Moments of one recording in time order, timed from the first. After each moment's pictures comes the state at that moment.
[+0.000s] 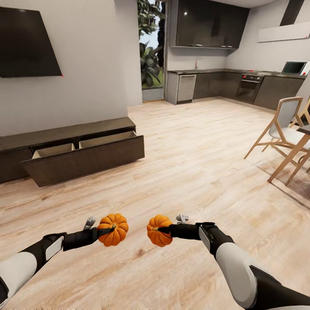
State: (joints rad) left arm -0.85 0.34 -0.83 -0.19 1.09 0.37 -1.13; right arm -0.87 0.11 -0.46 -0.28 0.42 0.39 0.83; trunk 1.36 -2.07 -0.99
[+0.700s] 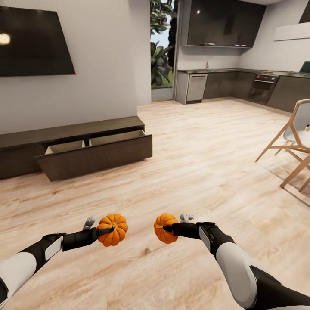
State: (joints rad) left arm -0.85 0.34 -0.84 -0.18 1.10 0.36 -1.13; right arm -0.87 0.10 -0.46 -0.28 0.42 0.33 0.65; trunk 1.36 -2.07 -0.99
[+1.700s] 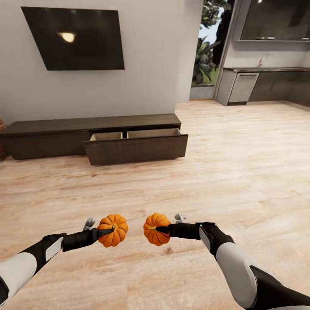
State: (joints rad) left arm -0.85 0.34 -0.84 -0.18 1.10 0.36 -1.13; right arm -0.87 0.10 -0.46 -0.28 0.43 0.34 0.94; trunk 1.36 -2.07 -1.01
